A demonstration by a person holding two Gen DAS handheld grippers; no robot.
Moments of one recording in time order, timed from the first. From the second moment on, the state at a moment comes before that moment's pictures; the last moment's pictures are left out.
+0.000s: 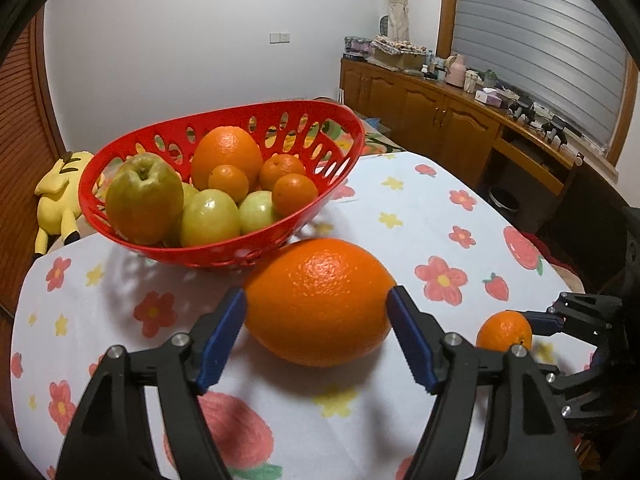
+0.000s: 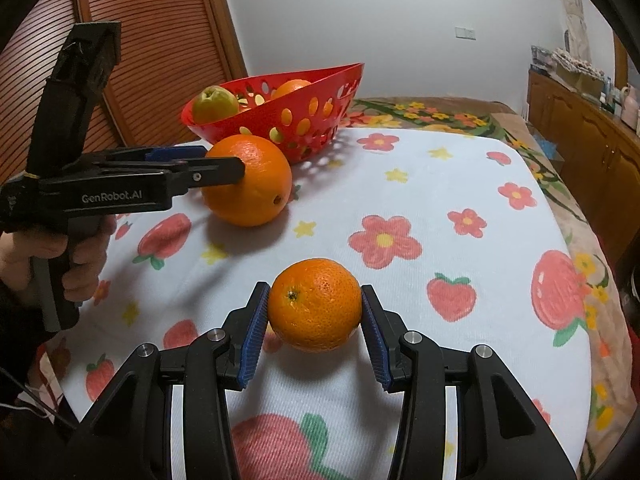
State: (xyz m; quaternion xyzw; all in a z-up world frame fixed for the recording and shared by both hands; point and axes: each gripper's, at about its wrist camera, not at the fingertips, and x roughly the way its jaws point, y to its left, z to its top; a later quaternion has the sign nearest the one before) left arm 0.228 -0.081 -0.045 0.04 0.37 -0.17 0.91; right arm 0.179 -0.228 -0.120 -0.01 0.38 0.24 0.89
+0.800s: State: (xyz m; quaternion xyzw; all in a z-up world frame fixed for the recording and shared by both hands) left arm 0.254 -0.091 -0.069 0.00 0.41 -0.18 0.89; right arm 0.179 -0.228 -0.120 -0.01 0.38 0.24 0.89
